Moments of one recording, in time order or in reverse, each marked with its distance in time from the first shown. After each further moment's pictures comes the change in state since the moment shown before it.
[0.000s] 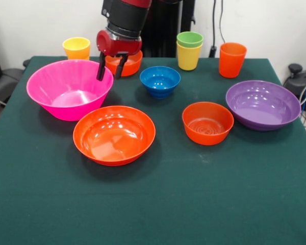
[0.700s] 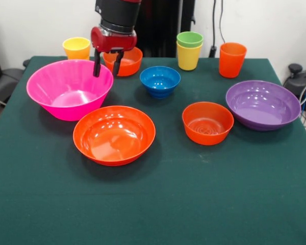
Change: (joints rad) arm -0.054 -0.040 0.019 0.021 -0.016 -0.055 0.000
